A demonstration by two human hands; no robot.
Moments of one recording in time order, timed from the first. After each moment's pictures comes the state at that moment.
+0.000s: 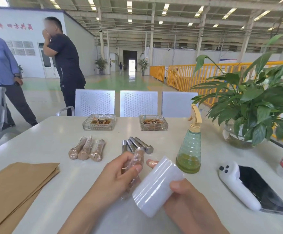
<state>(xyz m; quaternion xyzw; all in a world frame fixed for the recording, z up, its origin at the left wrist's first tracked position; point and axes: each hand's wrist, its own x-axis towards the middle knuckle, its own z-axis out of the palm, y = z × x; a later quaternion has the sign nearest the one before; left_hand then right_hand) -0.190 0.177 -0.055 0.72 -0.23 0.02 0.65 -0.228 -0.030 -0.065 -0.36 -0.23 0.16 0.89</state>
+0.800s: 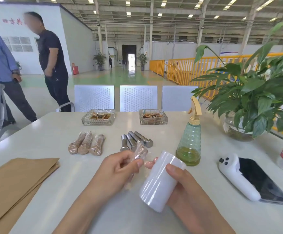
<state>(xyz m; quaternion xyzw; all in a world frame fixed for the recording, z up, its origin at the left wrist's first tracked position) -0.195 0.176 -0.052 0.76 -0.21 0.05 0.61 -0.247 -0.027 -0.056 -0.49 -0.14 0.10 0.86</state>
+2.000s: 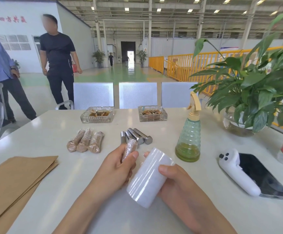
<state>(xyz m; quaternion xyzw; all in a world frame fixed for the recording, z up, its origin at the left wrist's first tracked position) -0.196 0.171 -0.054 0.76 -0.17 0.03 0.63 -0.243 -0.020 -0.057 -0.47 -0.18 0.13 0.85</state>
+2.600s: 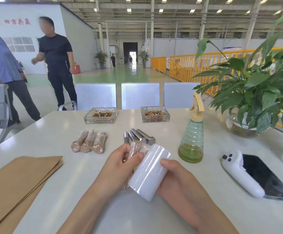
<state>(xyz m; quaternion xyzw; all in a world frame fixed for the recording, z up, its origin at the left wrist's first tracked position) -0.186 0.171 -0.056 0.75 -0.16 0.08 0.64 -0.230 -0.014 -0.057 -0.43 -0.14 0.17 0.88</state>
